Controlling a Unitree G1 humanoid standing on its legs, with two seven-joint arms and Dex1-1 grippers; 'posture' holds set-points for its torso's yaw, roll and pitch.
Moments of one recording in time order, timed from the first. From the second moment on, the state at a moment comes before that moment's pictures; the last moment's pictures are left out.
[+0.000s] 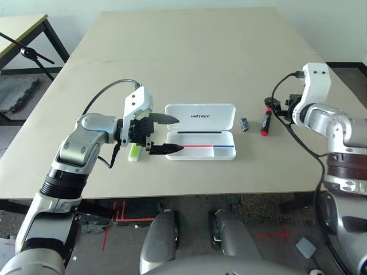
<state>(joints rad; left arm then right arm) -0.50 0.67 -0.12 -0.06 -0.35 0.44 -1.25 -0.72 -0.36 -0.26 0.14 0.28 1.13 0.01</state>
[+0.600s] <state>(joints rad) -0.49 0.70 -0.12 -0.07 -0.36 0.44 -1.24 -0.76 -0.29 -0.35 0.38 0.24 1.11 -0.08</state>
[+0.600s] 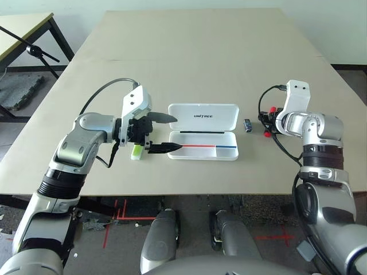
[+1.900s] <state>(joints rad) -0.46 0.74 -0.10 -0.06 -0.37 0.42 -1.25 -0.49 -1.03 0.20 -0.25 0.35 0.73 1.12</state>
